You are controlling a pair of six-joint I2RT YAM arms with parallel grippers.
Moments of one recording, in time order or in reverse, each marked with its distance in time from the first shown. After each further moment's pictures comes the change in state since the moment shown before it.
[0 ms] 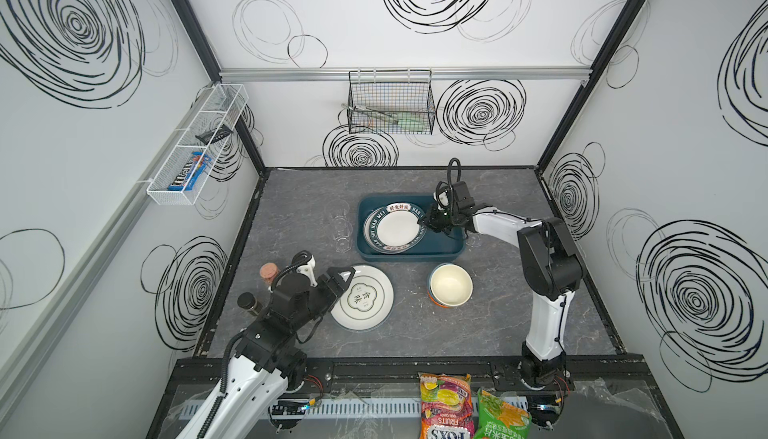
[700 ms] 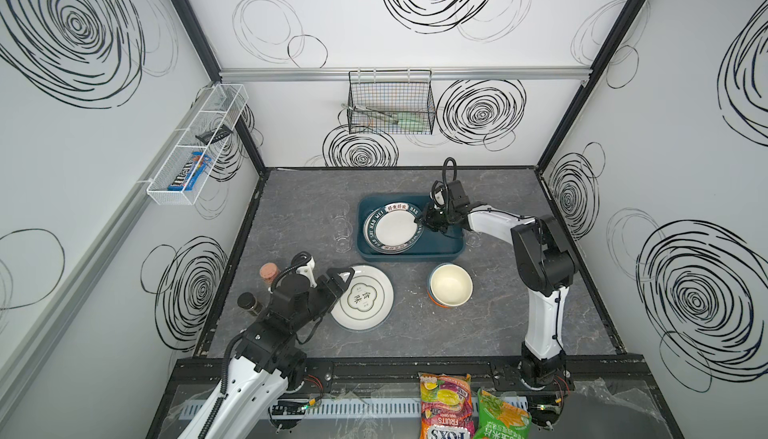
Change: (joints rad) left arm 0.006 -0.009 -0.011 -0.003 0.001 -0.005; right arm 0.018 0.053 0.060 -0.011 0.031 -0.002
